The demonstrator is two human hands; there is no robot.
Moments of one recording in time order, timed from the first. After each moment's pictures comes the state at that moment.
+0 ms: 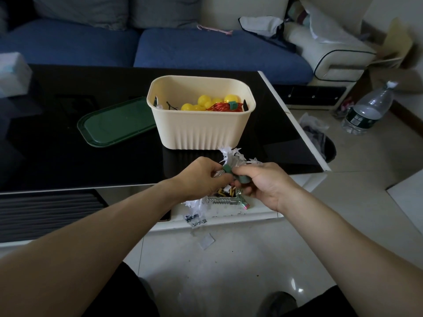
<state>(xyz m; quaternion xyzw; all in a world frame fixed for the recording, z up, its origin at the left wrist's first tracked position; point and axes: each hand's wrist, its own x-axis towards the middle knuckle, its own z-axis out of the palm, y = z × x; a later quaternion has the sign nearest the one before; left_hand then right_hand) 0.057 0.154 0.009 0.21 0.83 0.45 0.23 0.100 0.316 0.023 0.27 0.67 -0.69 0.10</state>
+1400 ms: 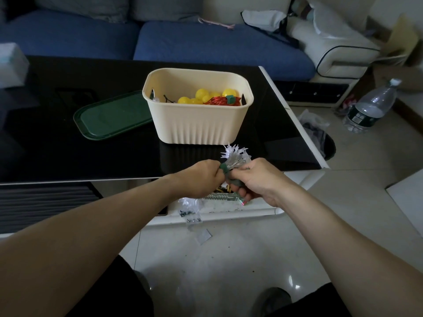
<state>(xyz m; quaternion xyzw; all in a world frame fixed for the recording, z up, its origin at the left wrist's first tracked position) 0.049 0.169 -0.008 0.26 0.89 0.30 0.20 0.105 0.322 0.023 0.16 0.81 -0.54 0.17</state>
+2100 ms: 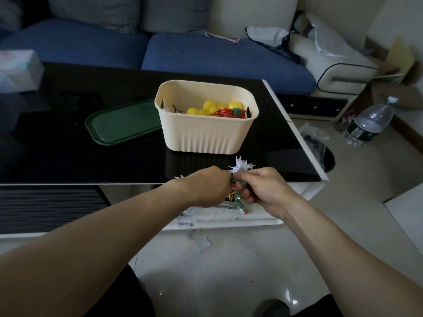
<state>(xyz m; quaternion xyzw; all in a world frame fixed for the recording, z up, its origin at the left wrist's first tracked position) 0.064 0.170 0.013 0.32 0.92 0.18 0.16 0.112 0.316 0.032 0.19 0.74 -0.64 0.11</state>
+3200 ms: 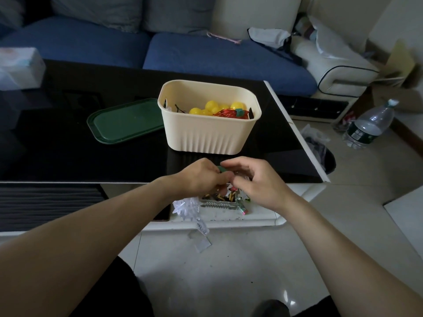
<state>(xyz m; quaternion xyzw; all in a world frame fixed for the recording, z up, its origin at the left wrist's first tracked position) 0.058 0.148 0.025 0.17 0.81 0.48 0.29 0.107 0.320 0.032 -0.08 0.88 -0.47 0.02</state>
